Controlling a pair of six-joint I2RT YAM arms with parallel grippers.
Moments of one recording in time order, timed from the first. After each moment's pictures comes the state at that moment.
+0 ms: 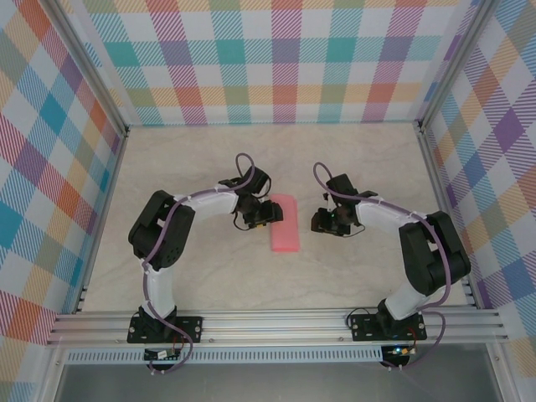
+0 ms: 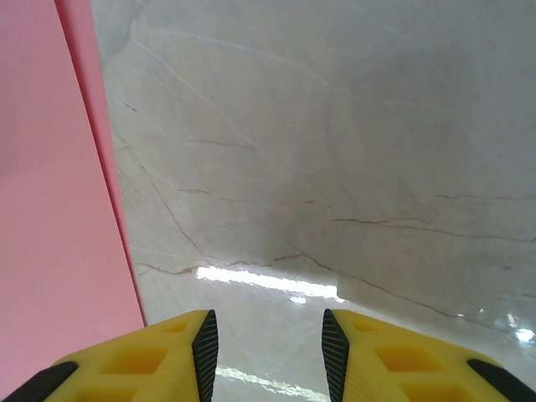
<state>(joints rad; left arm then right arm) -0.61 1.96 1.27 -0.48 0.31 -0.70 0.41 1.61 0.89 -0.52 -0.23 0.50</state>
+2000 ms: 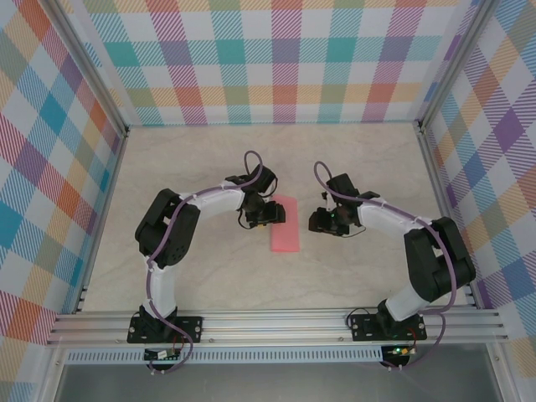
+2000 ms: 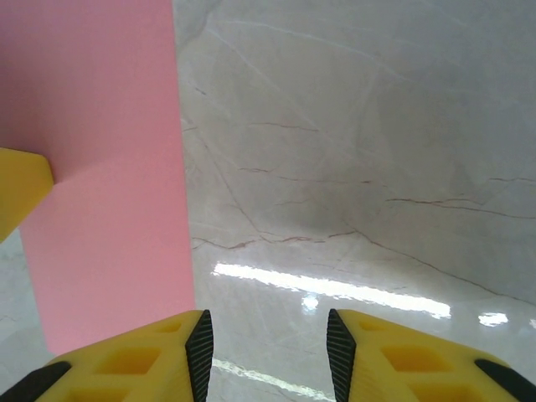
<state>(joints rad) -0.63 2.00 1.36 -0.58 0.27 -0.63 0.43 1.56 0.89 -0.50 -0.30 0.51</state>
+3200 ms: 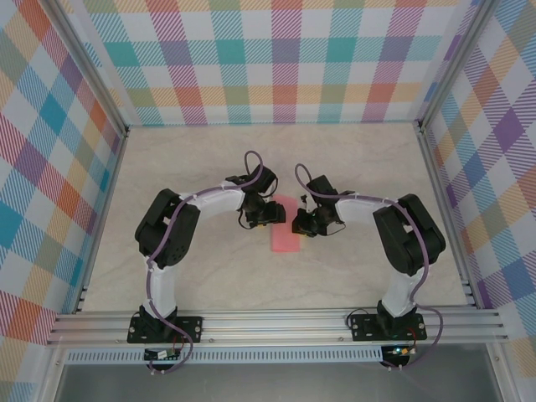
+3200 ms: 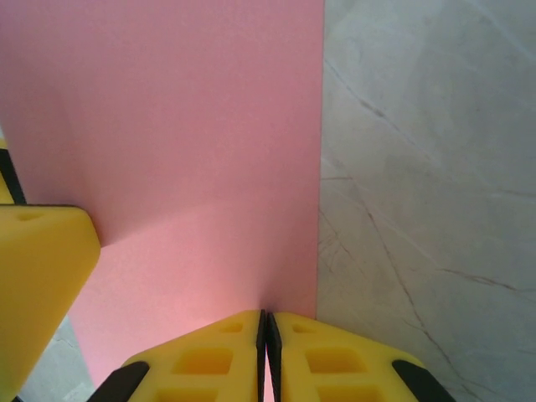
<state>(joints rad) -0.64 2.00 1.36 -0.58 0.26 -0.63 0.51 1.82 0.98 -0.37 -0.44 0.60</state>
